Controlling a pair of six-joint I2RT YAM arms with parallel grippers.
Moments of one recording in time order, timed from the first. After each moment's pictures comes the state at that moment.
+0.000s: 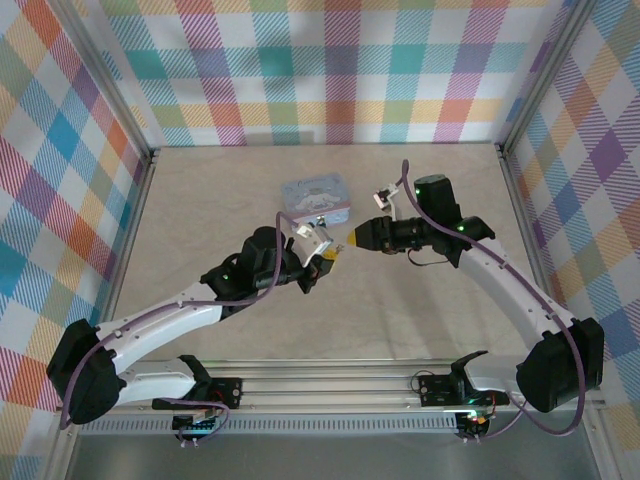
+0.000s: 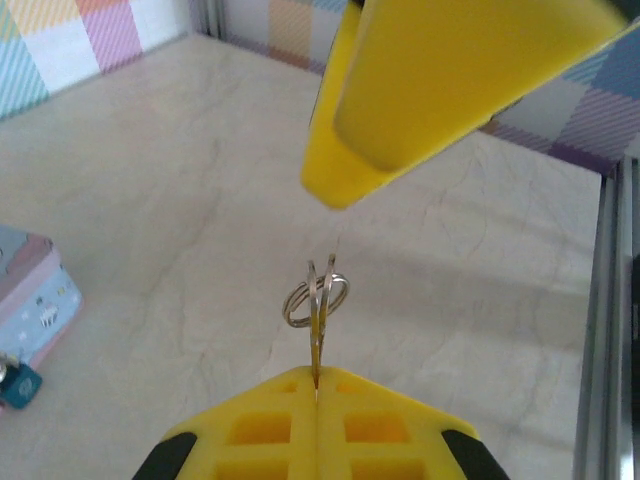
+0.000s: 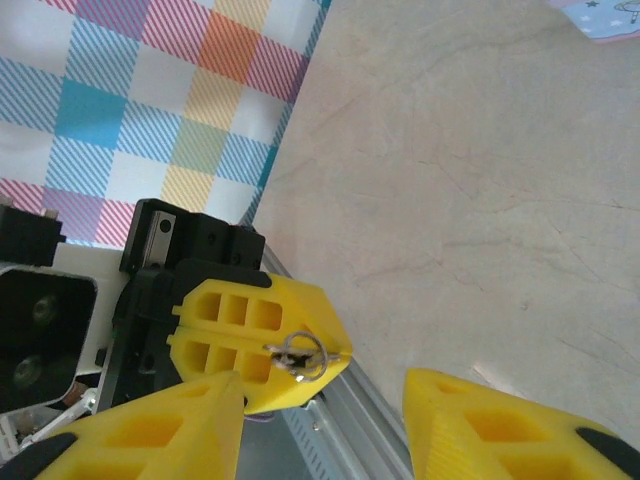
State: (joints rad) left arm -0.80 1.18 0.80 -0.01 0.25 0.02; right arm 0.42 1.27 1.09 -0.55 -0.88 0.47
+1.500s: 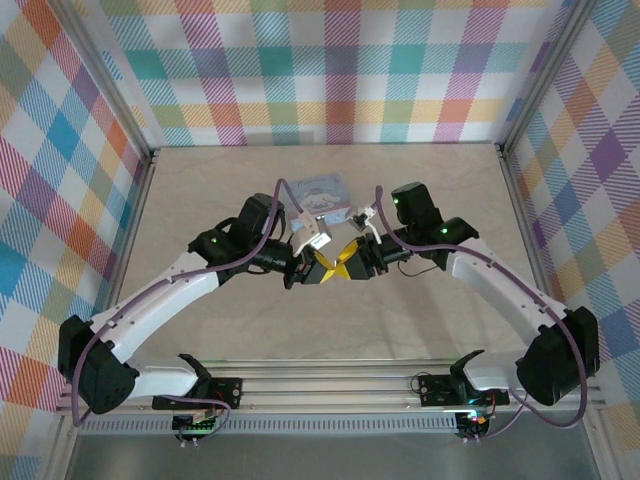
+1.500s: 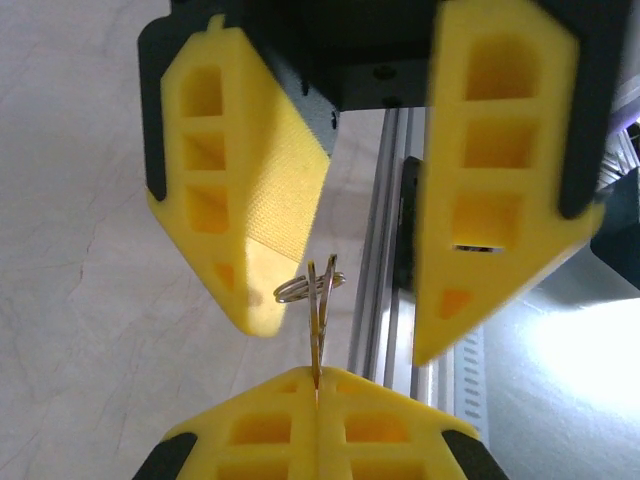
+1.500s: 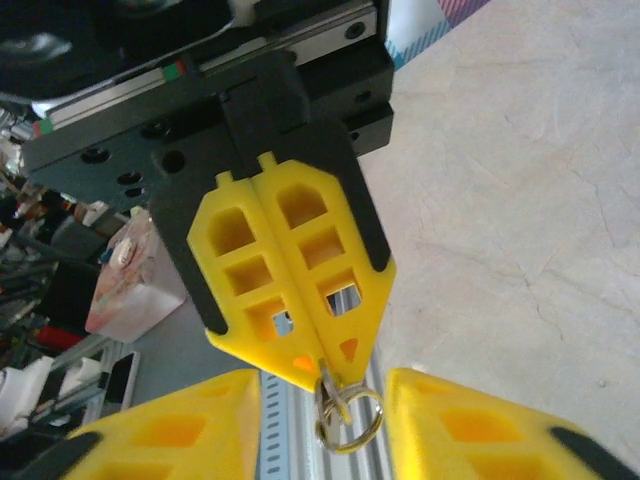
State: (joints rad) left arm -0.68 1.28 1.13 -0.60 0.75 0.13; right arm 0.54 1.31 1.11 -0.62 -1.08 -0.08
